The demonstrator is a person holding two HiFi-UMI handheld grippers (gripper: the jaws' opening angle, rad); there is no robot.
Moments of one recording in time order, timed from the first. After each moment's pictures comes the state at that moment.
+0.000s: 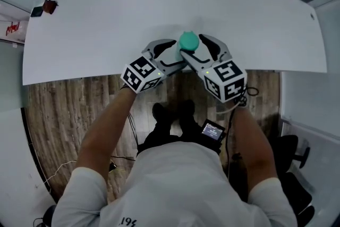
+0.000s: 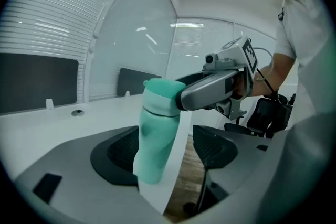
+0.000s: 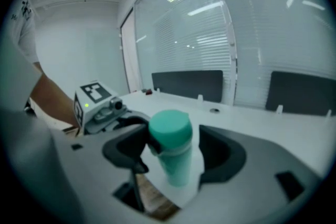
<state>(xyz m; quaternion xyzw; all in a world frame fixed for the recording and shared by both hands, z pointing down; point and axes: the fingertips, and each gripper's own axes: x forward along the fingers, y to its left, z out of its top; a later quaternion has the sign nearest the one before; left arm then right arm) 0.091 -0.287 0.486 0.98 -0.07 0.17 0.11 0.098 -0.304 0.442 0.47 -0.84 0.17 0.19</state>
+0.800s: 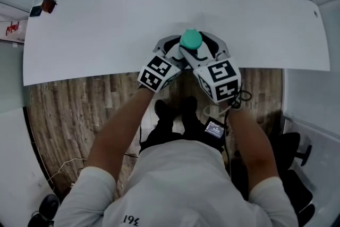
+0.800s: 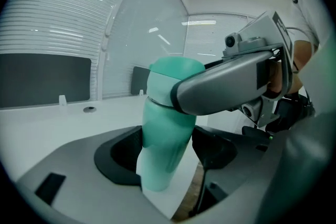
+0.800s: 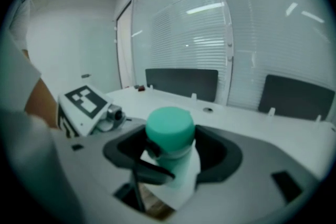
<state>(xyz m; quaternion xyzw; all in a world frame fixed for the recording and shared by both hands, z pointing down) 0.114 -0.309 0.510 0.96 -0.16 0.17 0.12 0.095 -0.317 0.452 0.51 -0.82 0.16 0.22</state>
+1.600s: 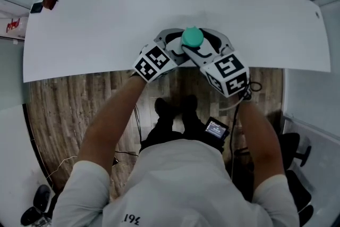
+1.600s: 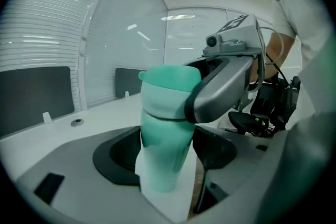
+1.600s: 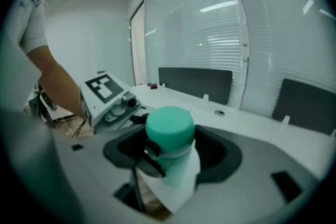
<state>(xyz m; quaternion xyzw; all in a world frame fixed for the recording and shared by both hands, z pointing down) 0.115 -0.307 0.504 0.98 -0.06 0.20 0.05 0.089 -0.315 0.454 0.44 -0.85 0.14 0.23</state>
